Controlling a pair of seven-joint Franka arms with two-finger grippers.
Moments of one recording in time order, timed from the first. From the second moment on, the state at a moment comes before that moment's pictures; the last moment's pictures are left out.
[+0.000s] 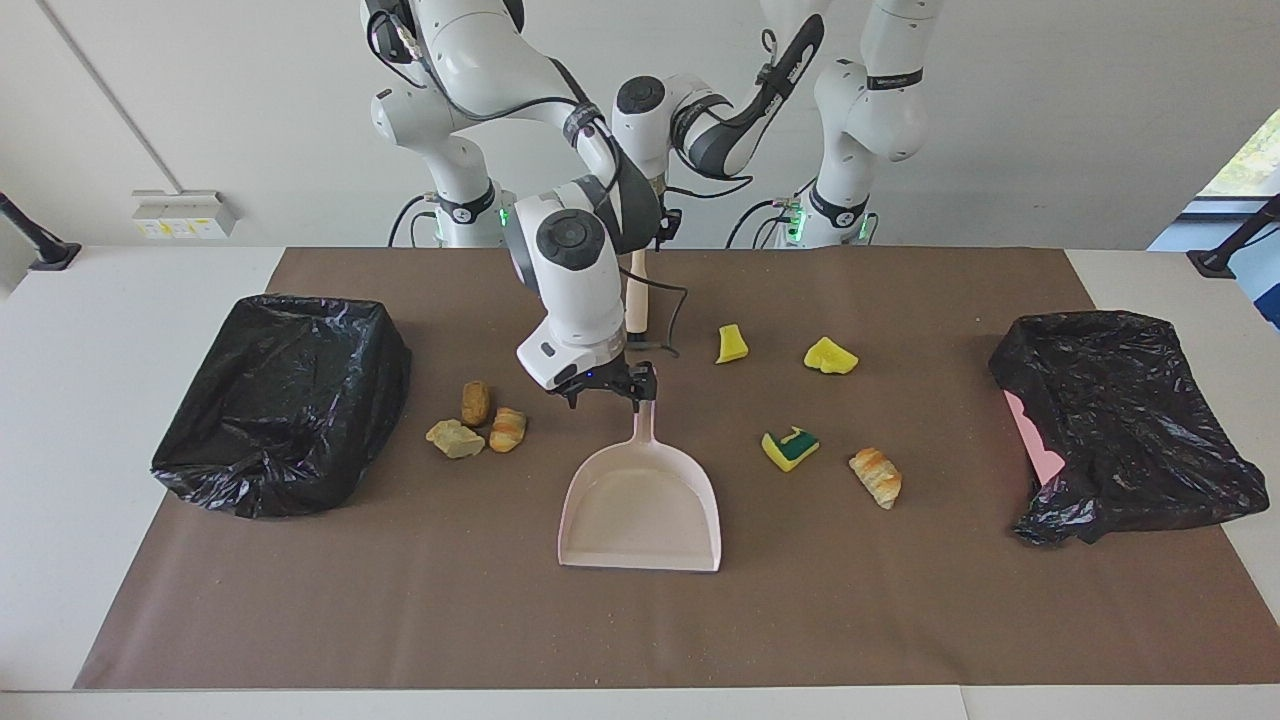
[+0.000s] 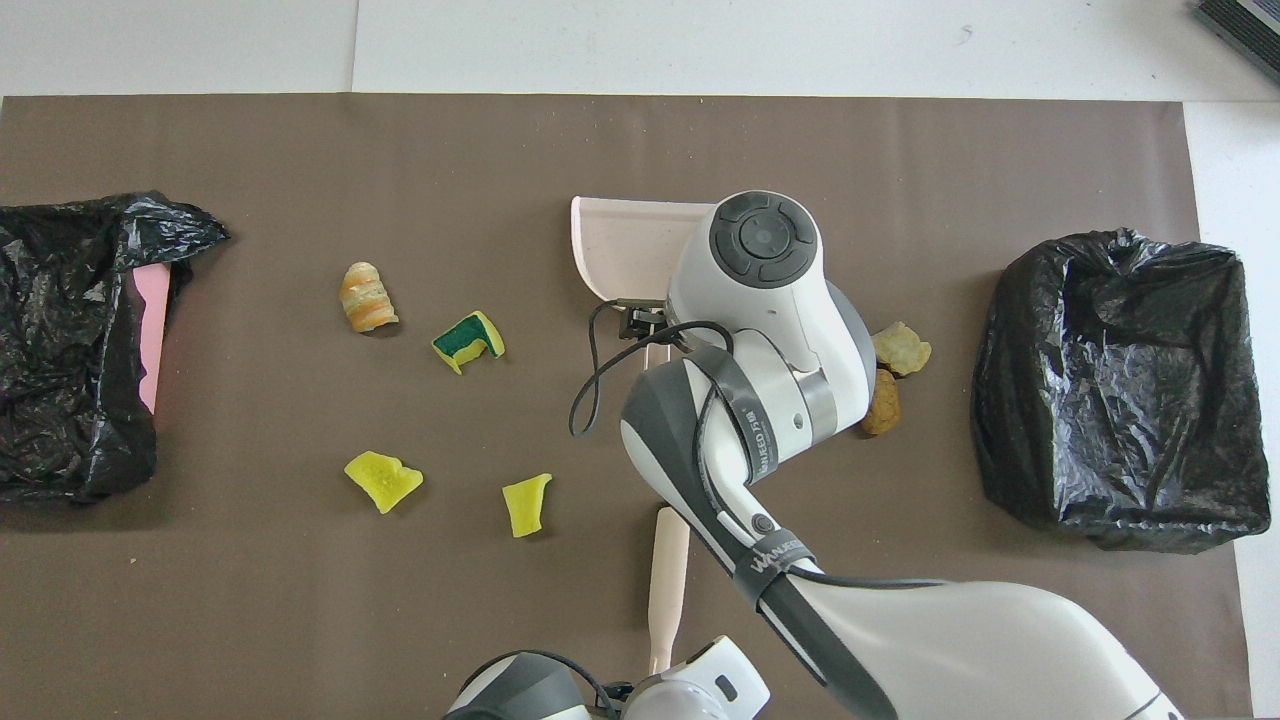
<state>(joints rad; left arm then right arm) -1.13 -0.03 -0.02 -2.33 -0.15 2.22 -0.86 0.58 0.45 -0.10 -1.58 0.12 2.05 0.56</state>
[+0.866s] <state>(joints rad) -0.78 -0.24 0.02 -2.27 -0.05 1.73 -0.53 0.63 0.51 -0.10 -1.59 0.12 2.13 0.56</state>
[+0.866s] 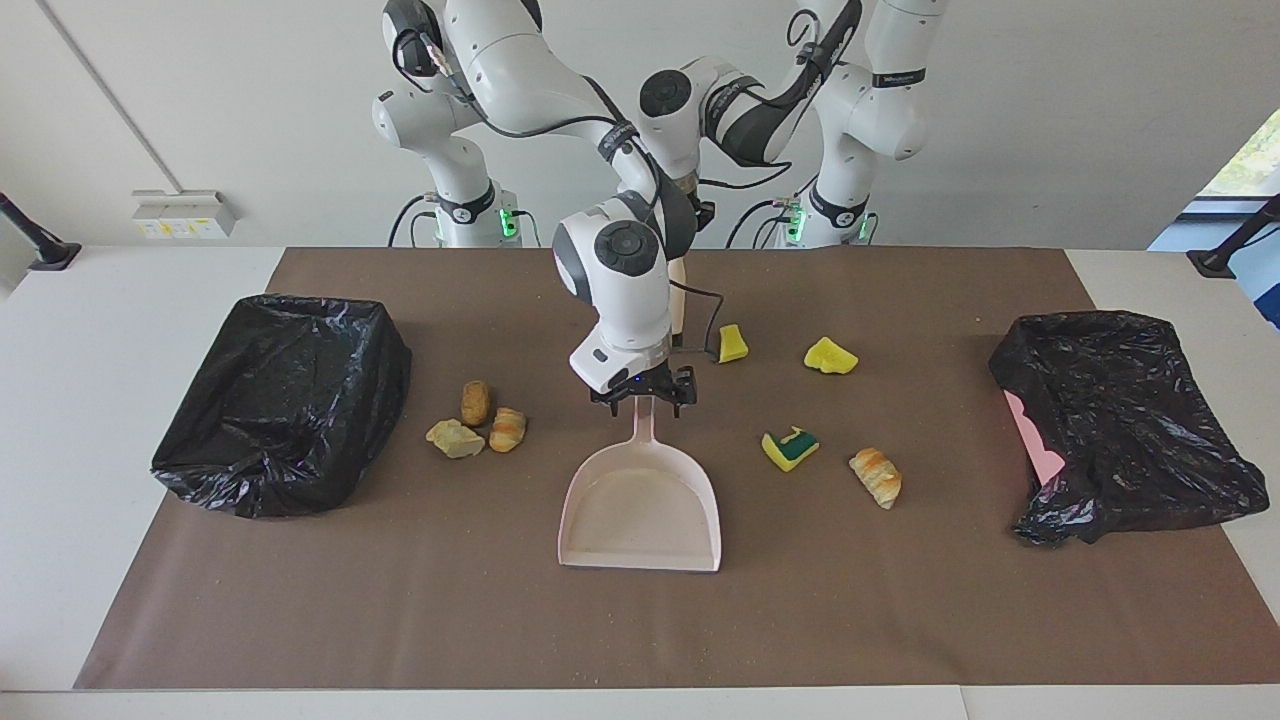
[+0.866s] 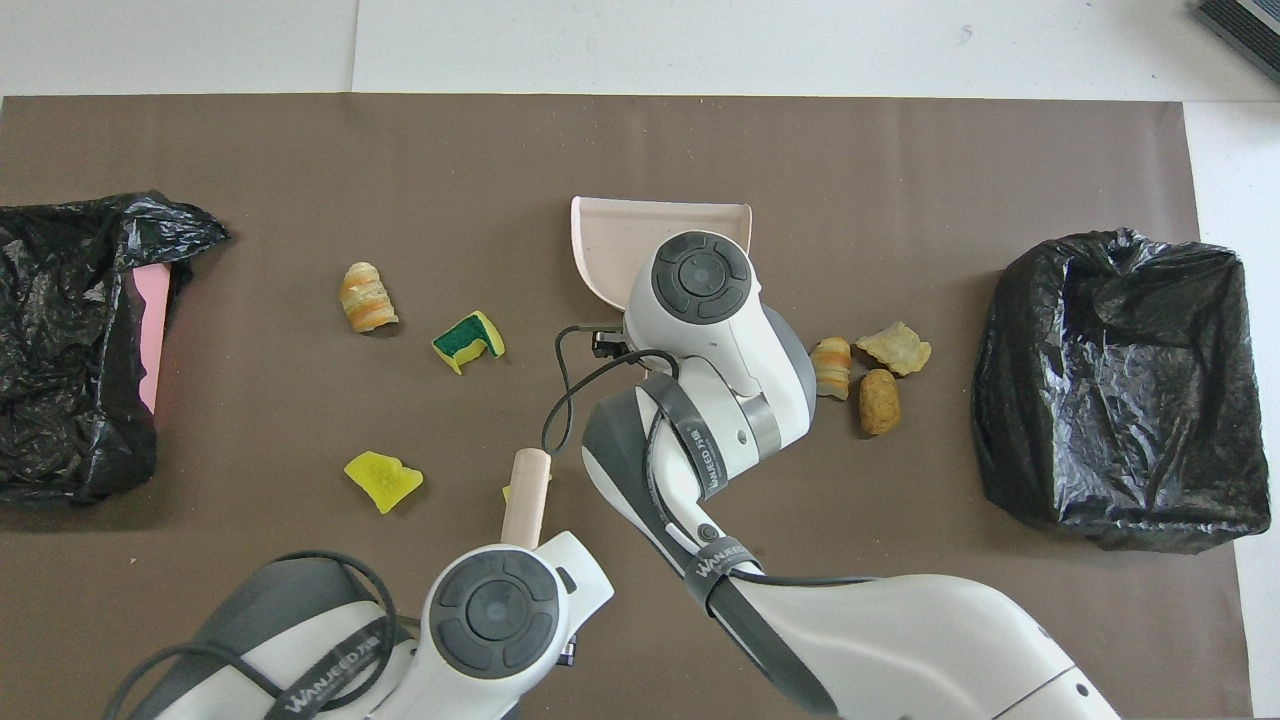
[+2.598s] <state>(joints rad) -0.10 0.30 -0.01 -1.83 0.26 2.01 0.48 0.54 0.23 -0.10 -1.77 0.08 1.83 -0.46</state>
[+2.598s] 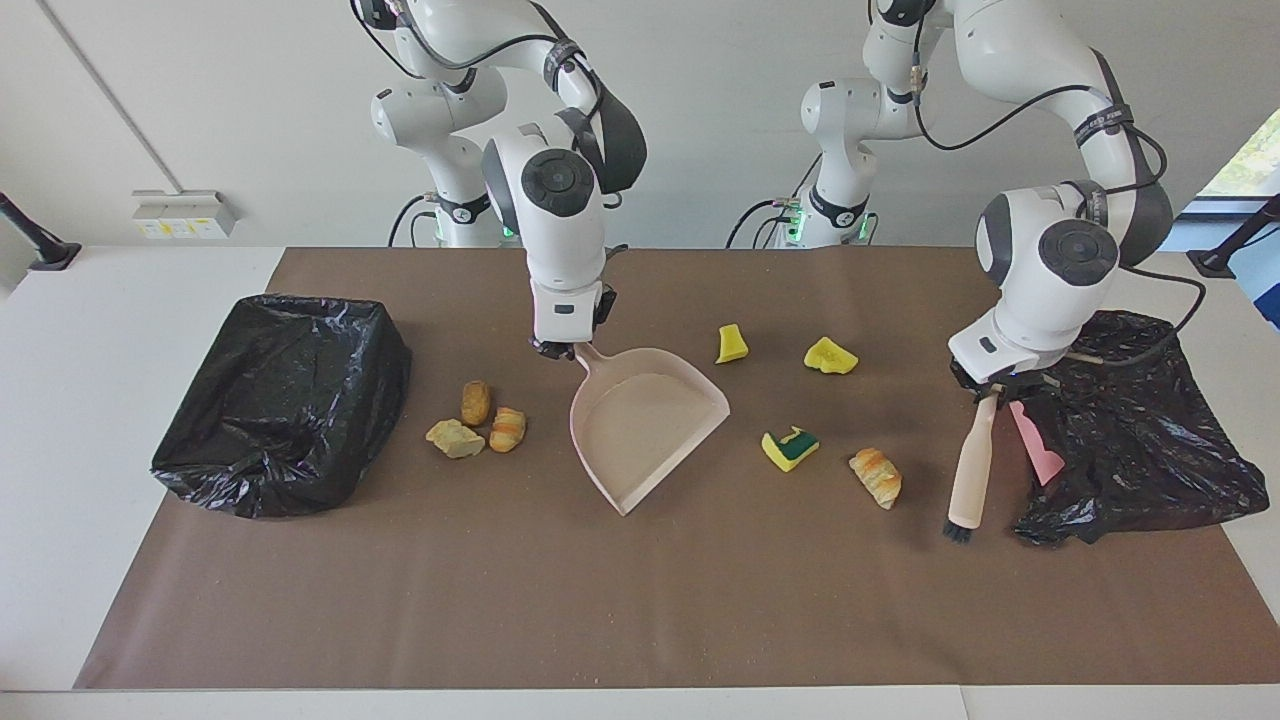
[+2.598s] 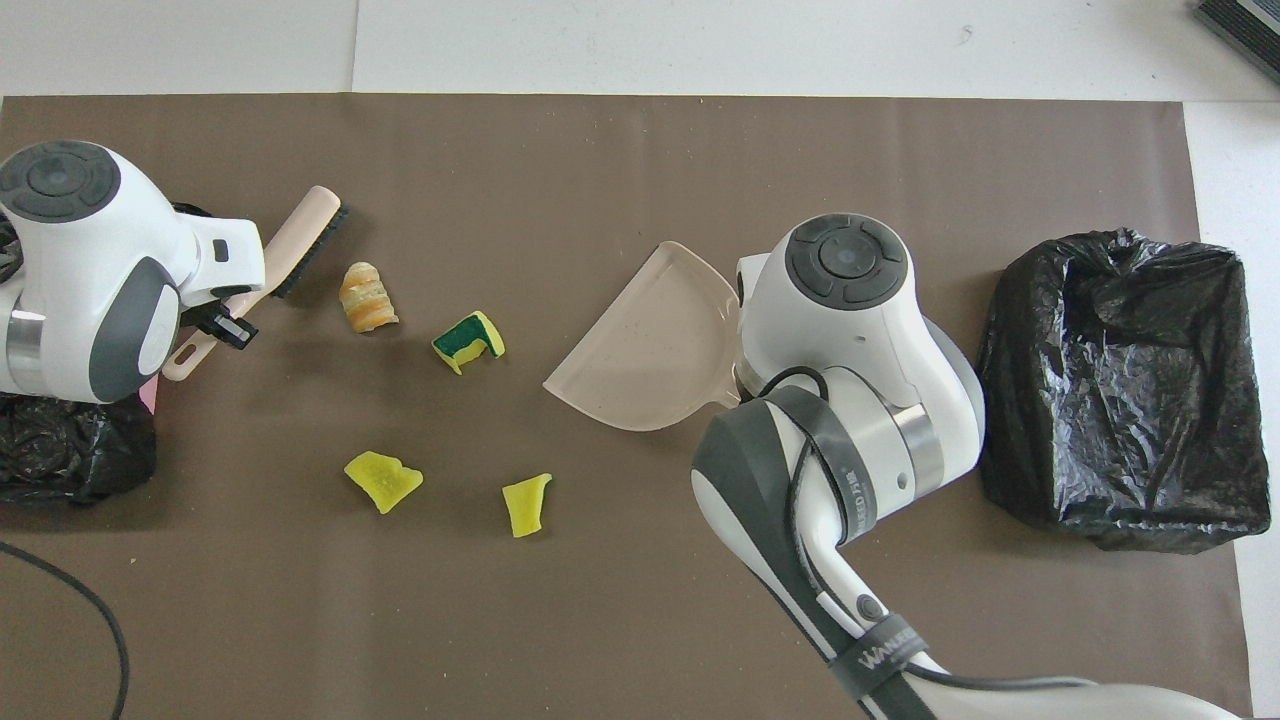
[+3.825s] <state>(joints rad) -0.36 0.07 -0.01 -2.03 0.12 1.79 0.34 0.54 0.24 -0.10 -1.86 -0.05 1.91 -0.91</state>
